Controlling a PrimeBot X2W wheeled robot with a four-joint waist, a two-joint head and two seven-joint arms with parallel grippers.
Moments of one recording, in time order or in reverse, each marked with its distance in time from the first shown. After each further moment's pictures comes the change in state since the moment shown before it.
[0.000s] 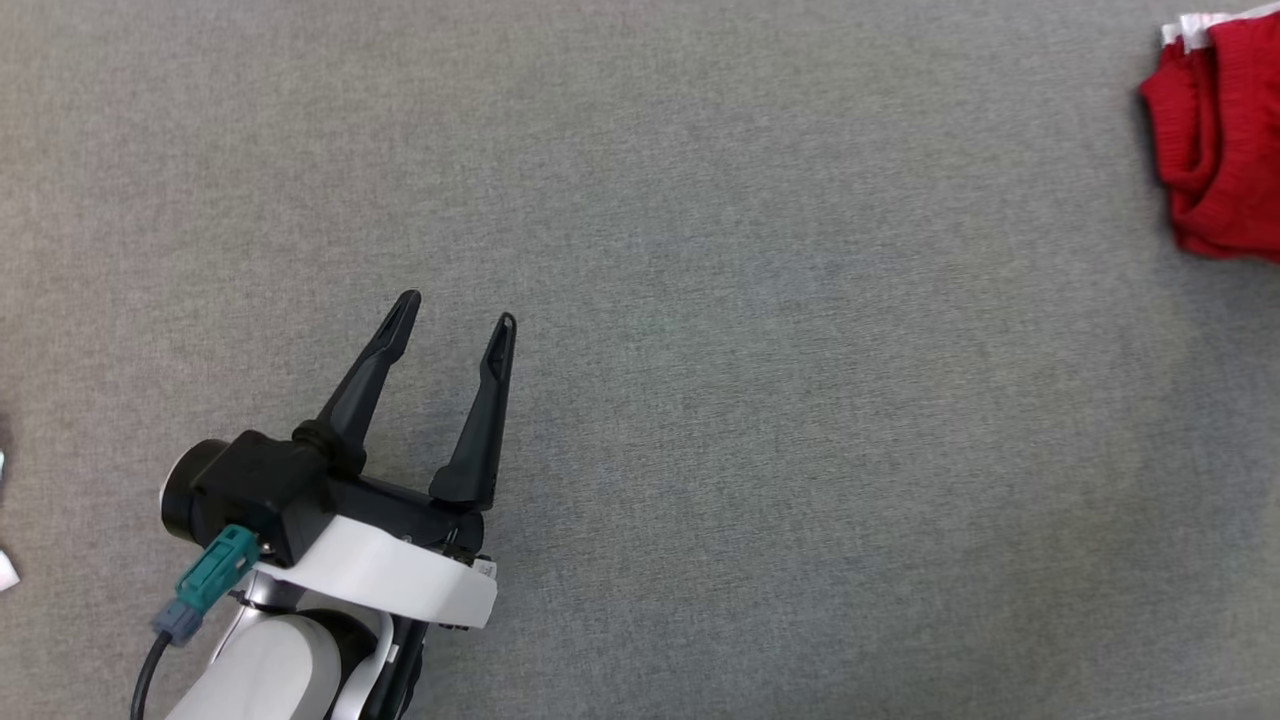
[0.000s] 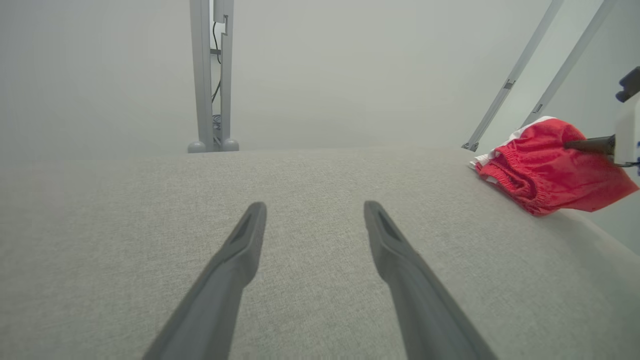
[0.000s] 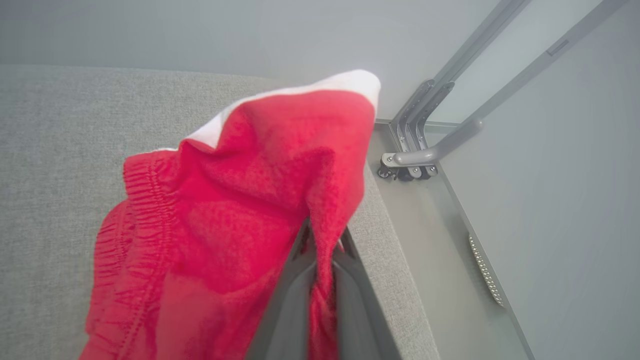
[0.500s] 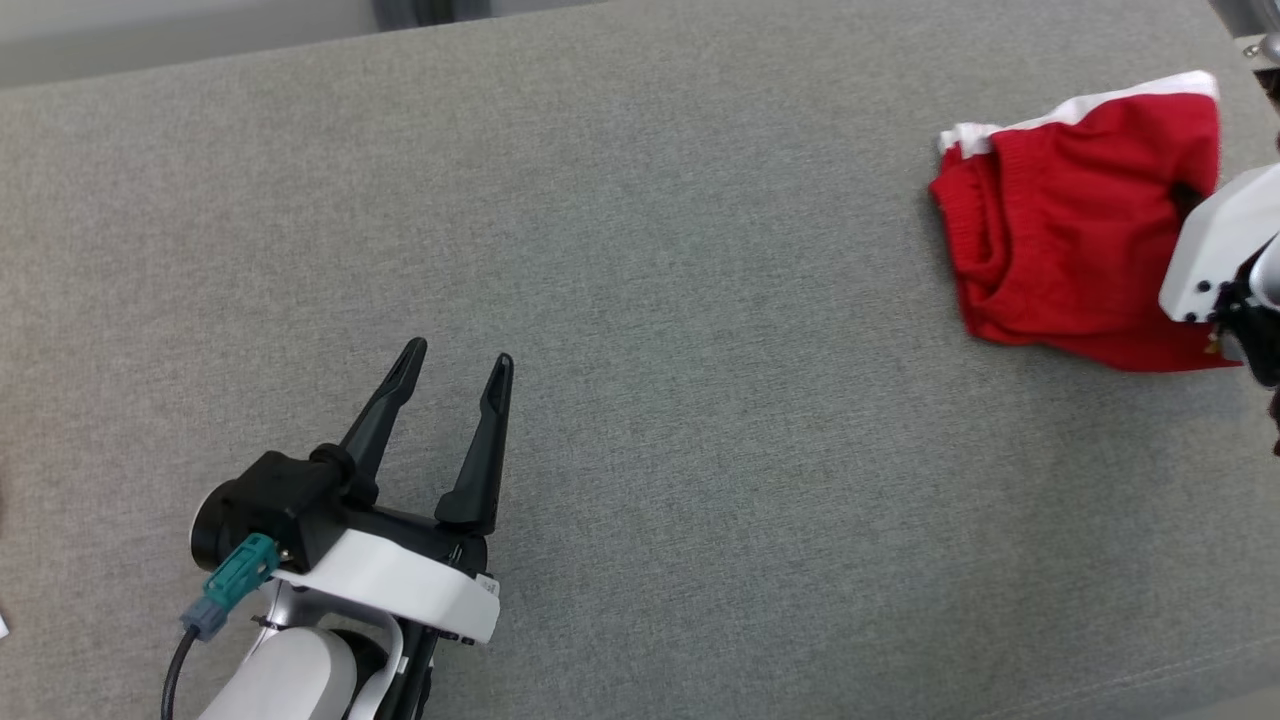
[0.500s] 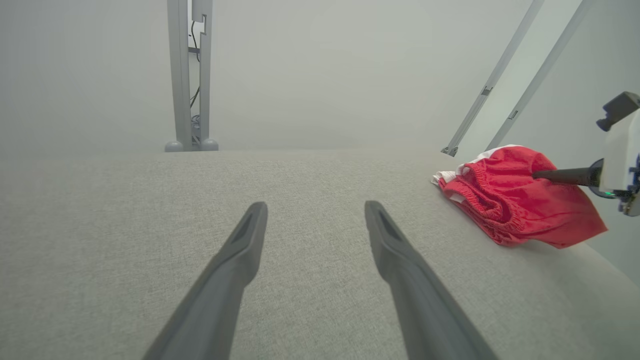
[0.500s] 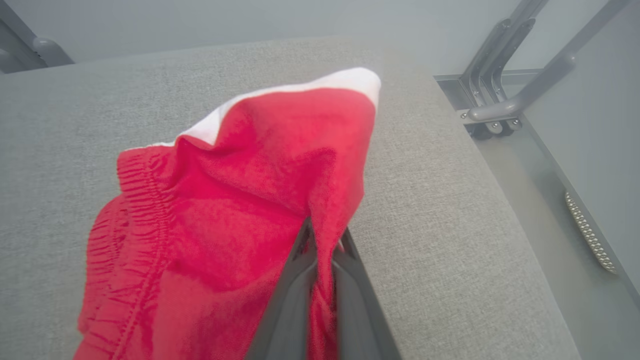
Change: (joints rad) left arm 0.030 -0.042 0.001 0.142 -0.042 -0.039 -0.056; right arm 0.154 0.168 0.091 -0.084 0.244 0.000 0.076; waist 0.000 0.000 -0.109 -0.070
